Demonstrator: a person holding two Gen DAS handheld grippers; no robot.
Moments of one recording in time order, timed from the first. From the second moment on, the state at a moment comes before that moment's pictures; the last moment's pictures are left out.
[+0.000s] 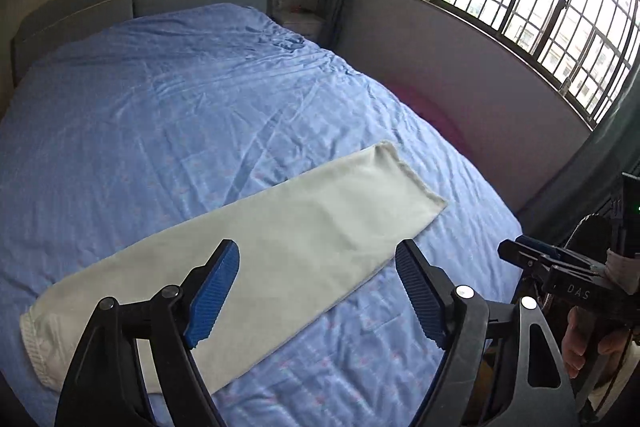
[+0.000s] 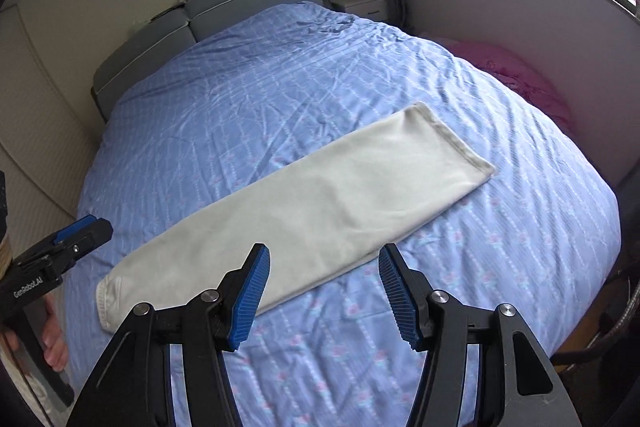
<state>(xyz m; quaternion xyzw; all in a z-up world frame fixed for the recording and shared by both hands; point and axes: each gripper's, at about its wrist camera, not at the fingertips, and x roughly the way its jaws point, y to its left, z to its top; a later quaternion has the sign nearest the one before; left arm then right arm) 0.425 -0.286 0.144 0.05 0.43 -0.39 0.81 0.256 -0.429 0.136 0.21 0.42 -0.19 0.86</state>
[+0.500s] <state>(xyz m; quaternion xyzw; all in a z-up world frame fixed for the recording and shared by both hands) 0.503 -0.544 0.091 0.17 0.44 -0.47 0.75 0.242 -0.642 0.071 0.30 0.39 -0.27 0.83</state>
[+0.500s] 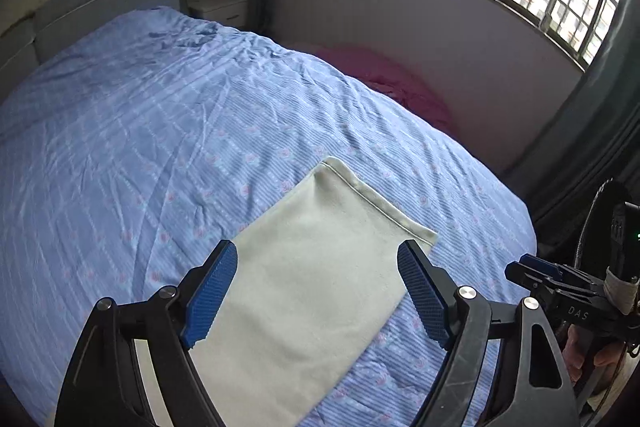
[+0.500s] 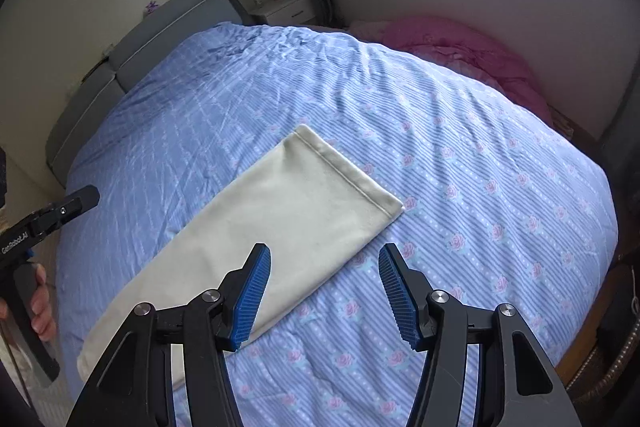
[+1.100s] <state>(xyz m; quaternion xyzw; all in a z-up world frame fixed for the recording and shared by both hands) 0.573 -0.755 -0.081 0.31 0.52 -0.48 0.64 0.261 -0.743 -0.097 0.48 0.37 -0.32 0.73</state>
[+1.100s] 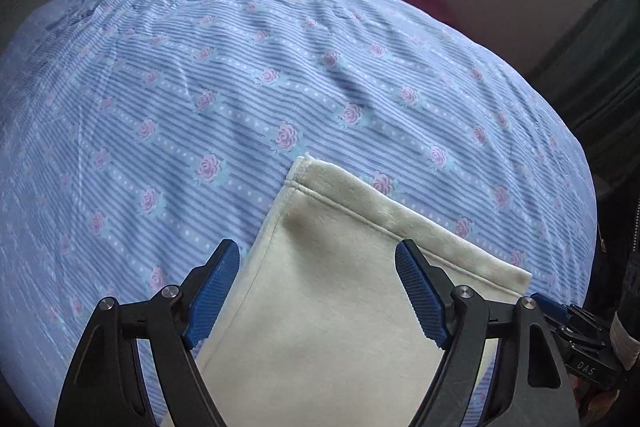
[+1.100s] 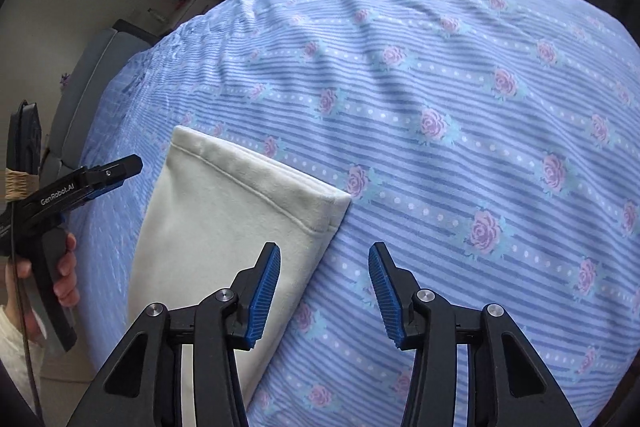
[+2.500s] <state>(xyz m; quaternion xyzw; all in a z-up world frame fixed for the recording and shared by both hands) 0.594 -0.654 0.052 0.16 0.48 -0.56 0.66 0.304 -0.680 0.030 0.31 0.38 -0.24 0.84</state>
